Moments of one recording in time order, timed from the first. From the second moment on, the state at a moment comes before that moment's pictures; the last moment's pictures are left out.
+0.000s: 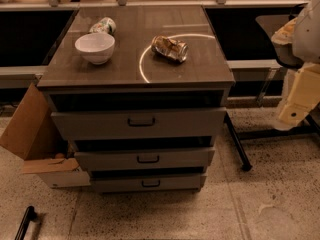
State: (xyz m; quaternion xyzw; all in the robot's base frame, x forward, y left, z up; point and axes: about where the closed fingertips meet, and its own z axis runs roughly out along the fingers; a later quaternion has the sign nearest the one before) arm 0.438 -0.215 0.984 -0.60 0.78 -0.04 0.17
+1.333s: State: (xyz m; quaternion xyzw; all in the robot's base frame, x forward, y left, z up) arm 0.401 -0.202 0.794 -0.64 0.74 0.12 0.19
